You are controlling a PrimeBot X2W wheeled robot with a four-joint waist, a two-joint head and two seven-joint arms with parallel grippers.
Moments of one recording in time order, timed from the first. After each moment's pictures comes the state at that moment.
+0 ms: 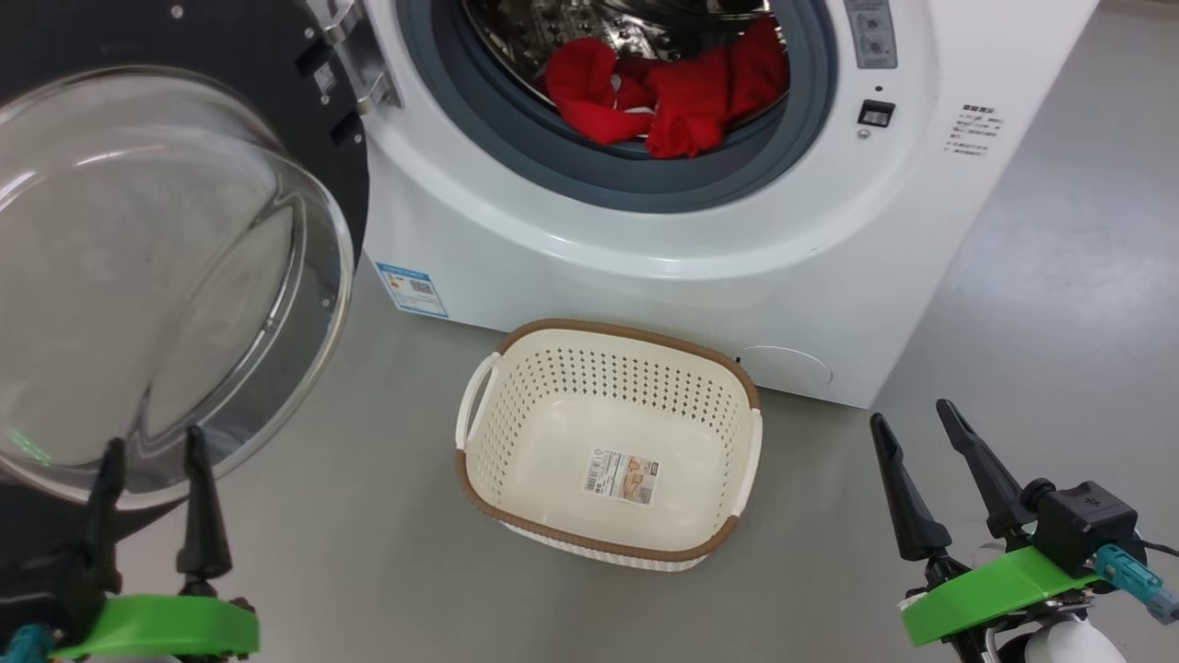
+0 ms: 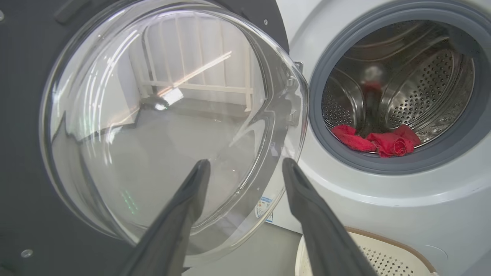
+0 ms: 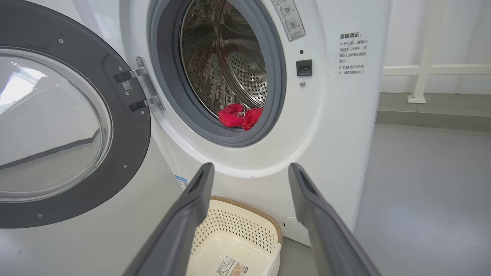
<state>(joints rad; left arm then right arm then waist) -0.17 0.04 0.27 0.26 -0.15 -0.13 -0.26 -0.06 -0.12 0.08 0.21 0.36 0.12 -0.26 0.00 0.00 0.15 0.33</state>
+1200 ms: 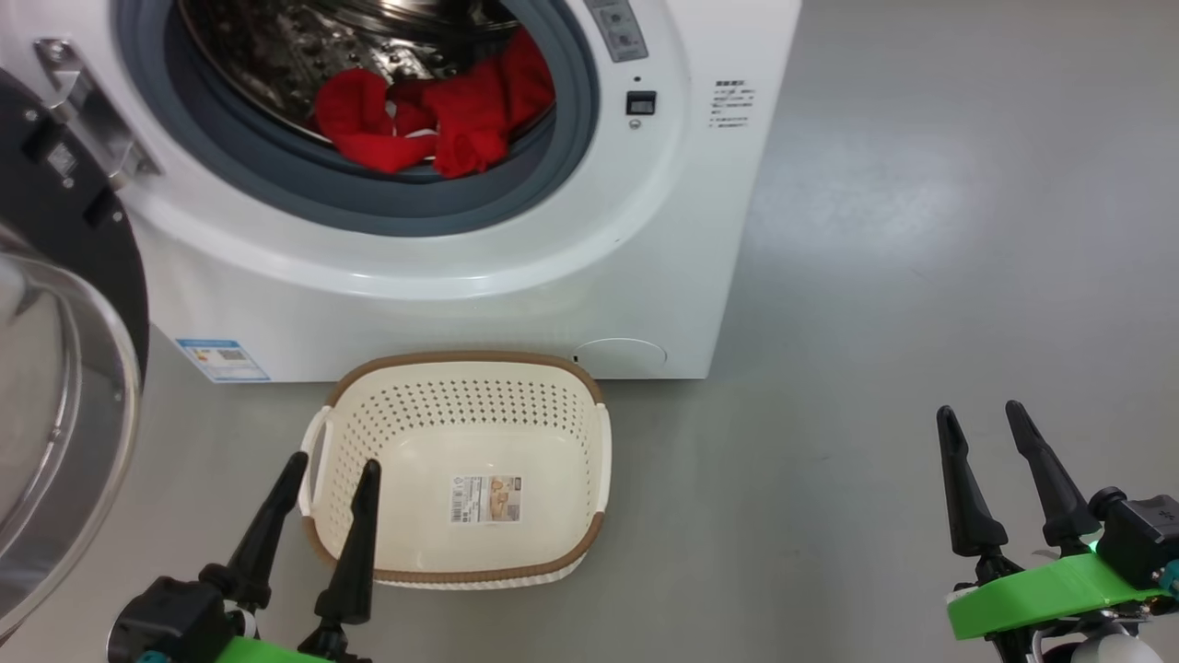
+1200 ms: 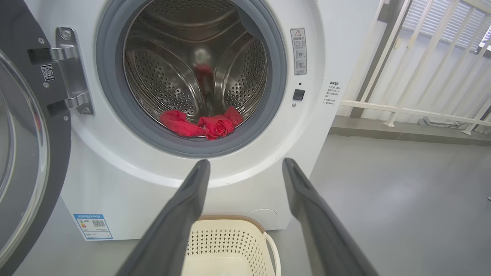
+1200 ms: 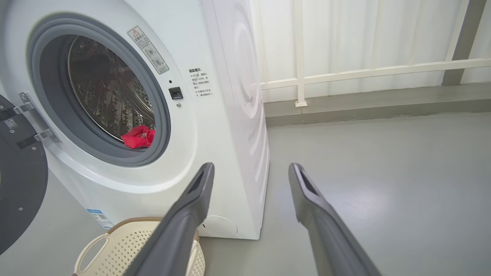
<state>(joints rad) -0.06 0.15 -0.10 0.10 -0.35 -0.13 -0.26 -0.02 -0.09 -0.05 0.17 0.36 0.12 -0.26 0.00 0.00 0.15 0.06</state>
